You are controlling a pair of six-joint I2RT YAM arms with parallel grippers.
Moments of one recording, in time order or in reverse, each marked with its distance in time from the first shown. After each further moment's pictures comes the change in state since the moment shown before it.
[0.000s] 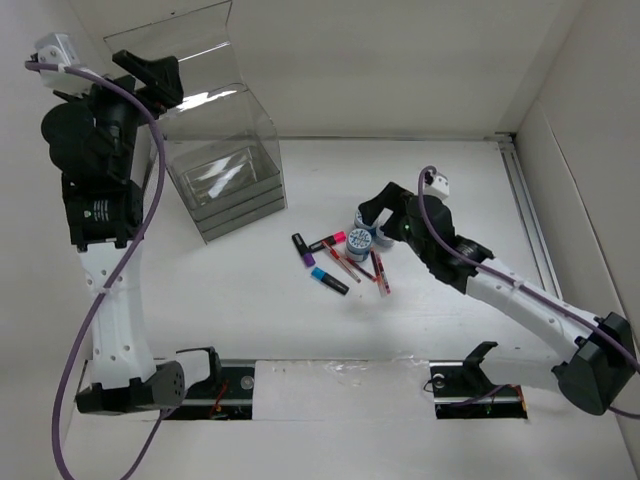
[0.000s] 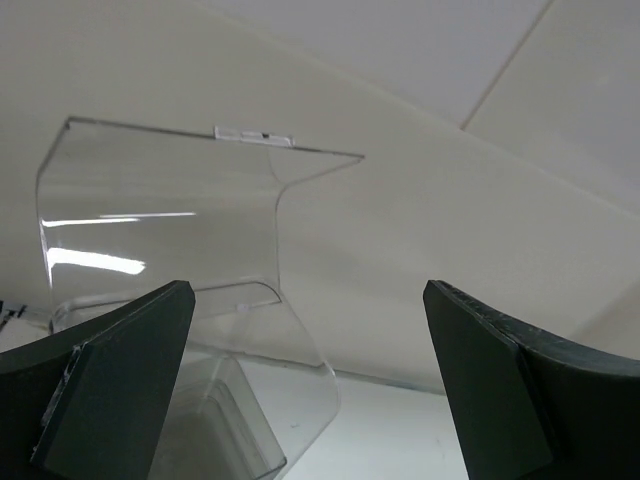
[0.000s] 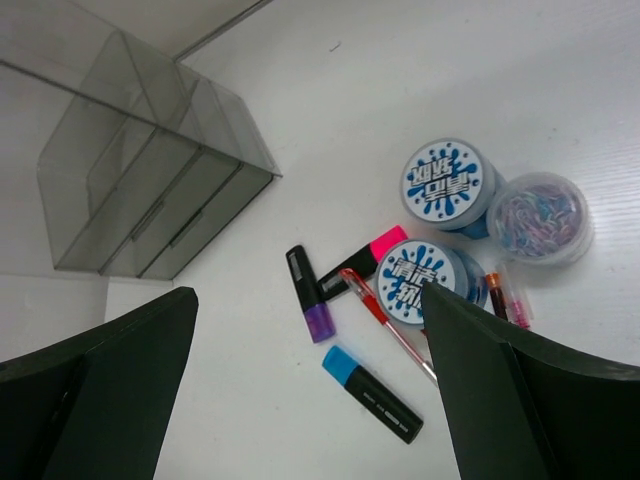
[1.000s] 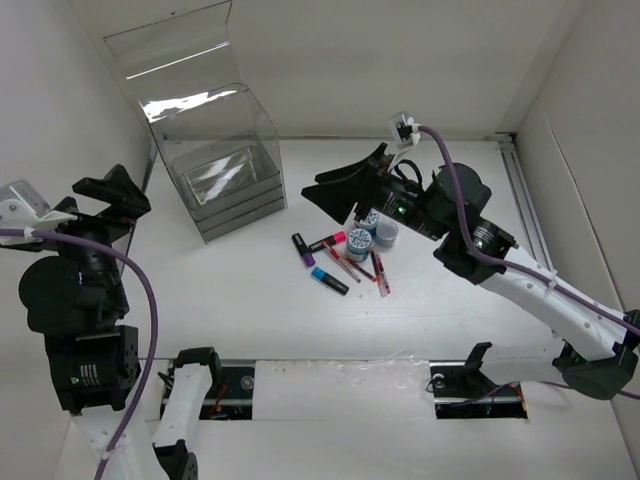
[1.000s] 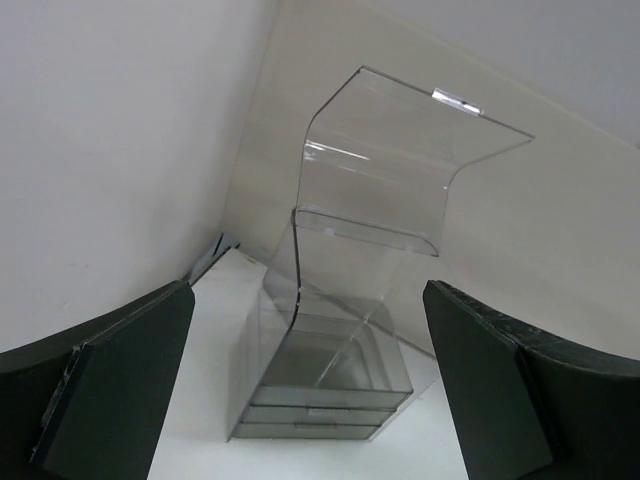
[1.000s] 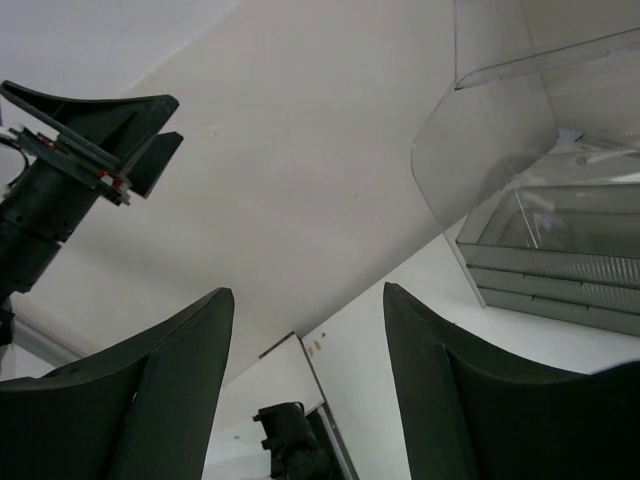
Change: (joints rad) left arm 0.000 -0.531 -0.258 -0.357 -0.389 0.140; right arm 0.254 0.049 0.507 0.131 -0.494 -0.277
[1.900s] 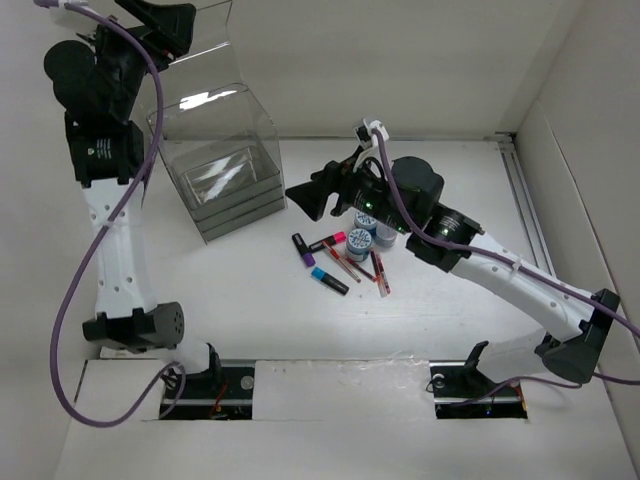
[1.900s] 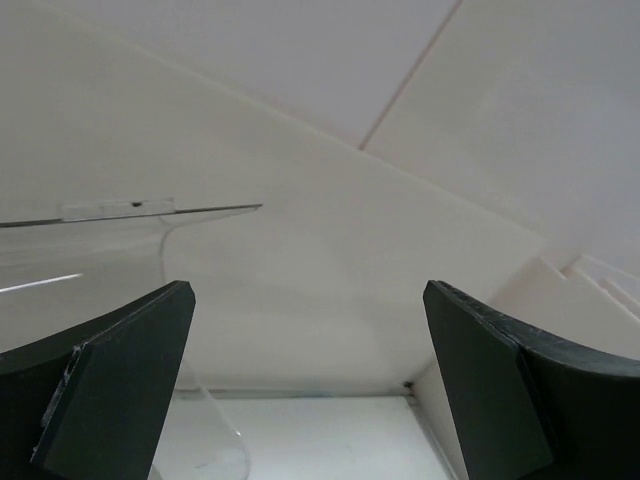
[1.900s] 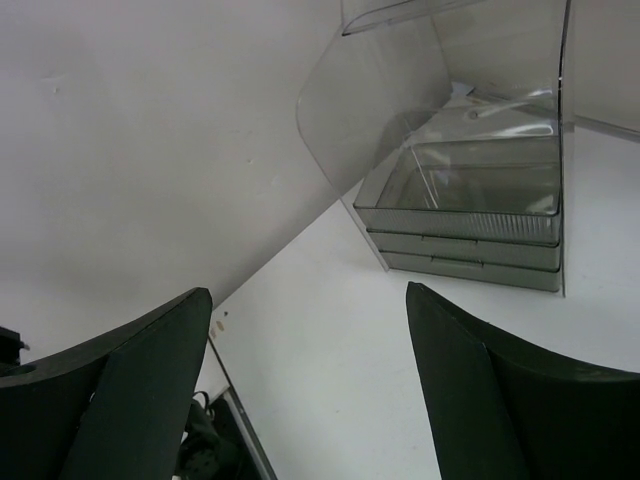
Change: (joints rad) left arm 0.000 0.805 0.563 0.384 0.576 -0.317; right arm -0.009 0.136 0.025 -0.067 0.110 -0.134
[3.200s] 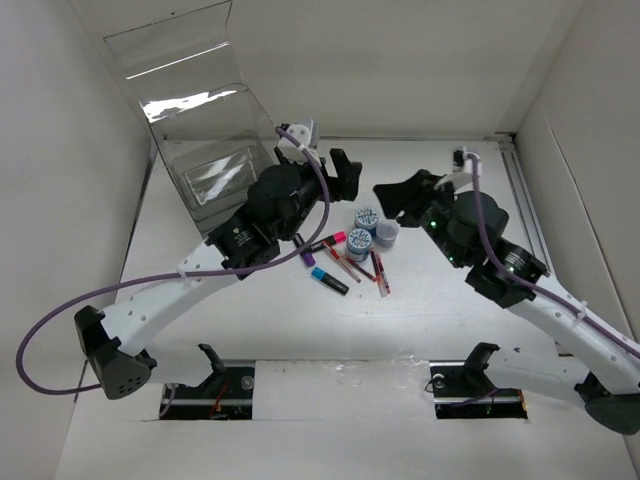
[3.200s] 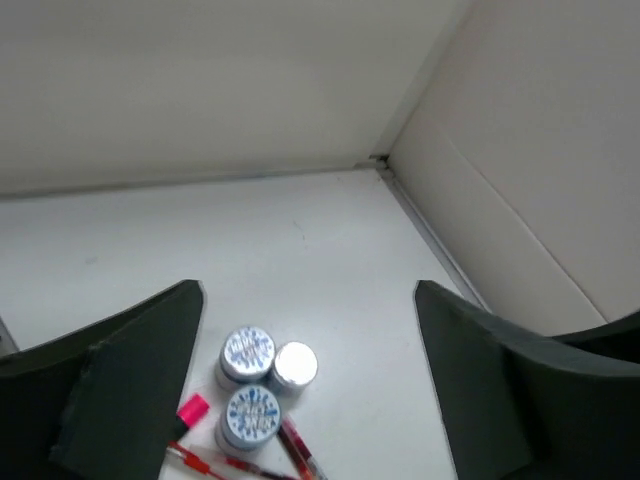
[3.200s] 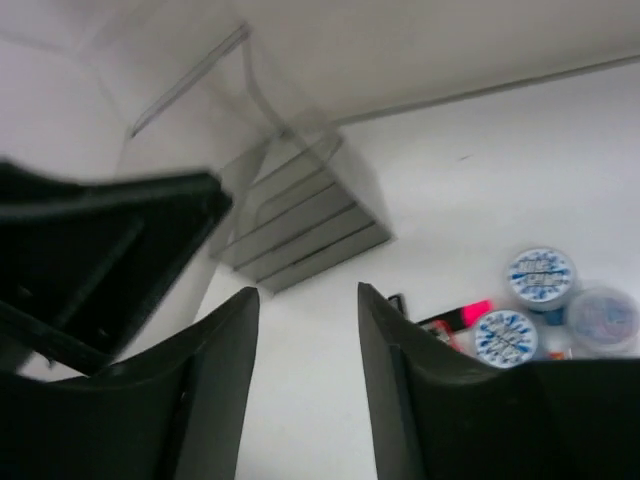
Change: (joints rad) left arm -0.999 -0.218 -0.695 0.167 -0.695 0.322; right arm -0.055 -0.321 -0.237 -0.182 0.404 0.159
